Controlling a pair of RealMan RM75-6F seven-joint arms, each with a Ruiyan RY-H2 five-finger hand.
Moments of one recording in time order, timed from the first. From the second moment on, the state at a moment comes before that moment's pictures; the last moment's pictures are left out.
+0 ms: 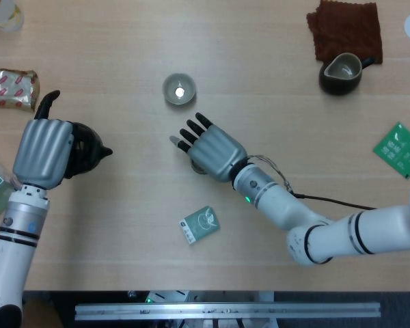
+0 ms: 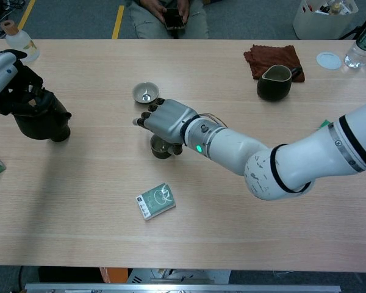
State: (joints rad) left arm -0.37 -1.31 -0.10 -1.86 1.29 1.29 0.30; right arm 1.20 -1.85 0.07 -1.42 -0.62 0.84 -0.96
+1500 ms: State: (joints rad) left arm -0.54 -1.57 -0.16 -1.76 1.19 1.20 0.58; right arm 0.59 -0.98 -0.10 -1.76 -1.41 1.21 -0.30
